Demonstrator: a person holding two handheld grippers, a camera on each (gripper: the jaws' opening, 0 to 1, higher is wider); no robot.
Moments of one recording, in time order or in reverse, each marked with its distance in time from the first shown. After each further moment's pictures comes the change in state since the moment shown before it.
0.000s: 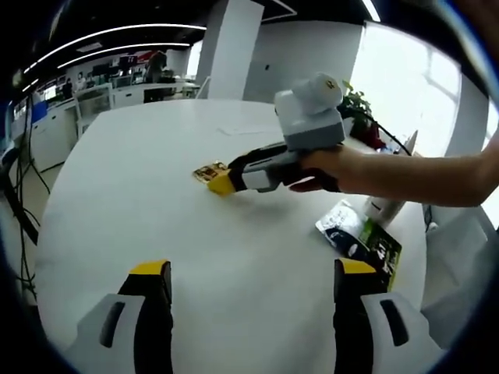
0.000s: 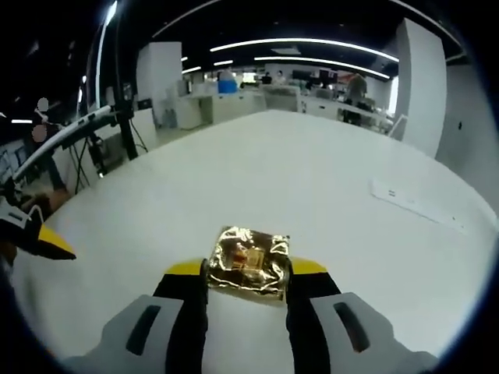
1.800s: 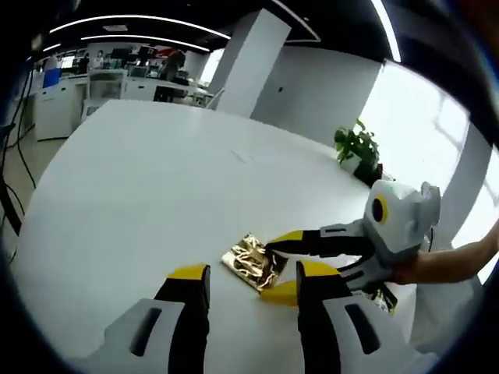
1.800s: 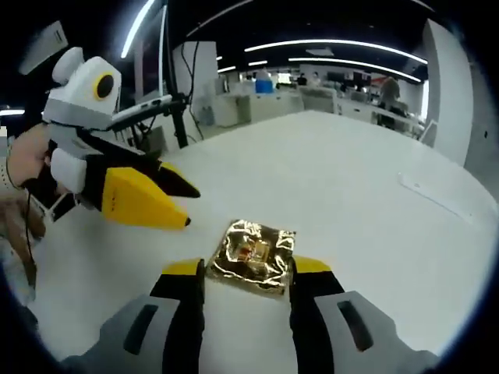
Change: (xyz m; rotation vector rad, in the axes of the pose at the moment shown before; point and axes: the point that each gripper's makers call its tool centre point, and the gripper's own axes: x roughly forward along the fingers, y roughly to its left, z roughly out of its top) left arm 0.044 0.037 0.055 -0.193 -0.087 -0.068; right arm -0.045 0.055 -0.032 -0.060 -0.013 0.185
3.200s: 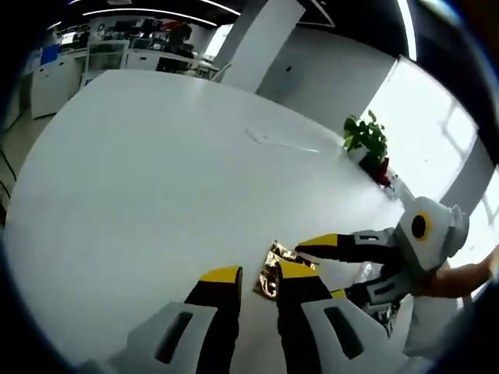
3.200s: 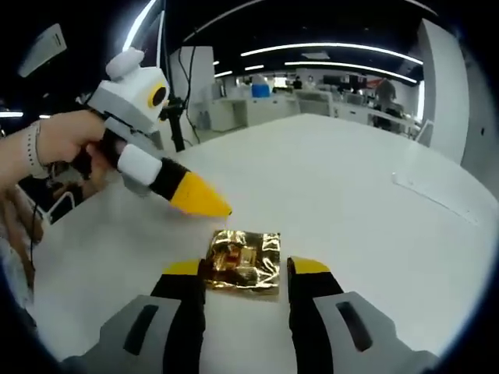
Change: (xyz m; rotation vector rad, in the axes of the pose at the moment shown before) left arm 0.026 0.031 -0.005 -0.067 0.140 -0.008; right arm -0.010 -0.009 0.001 0.016 -0.020 -0.047
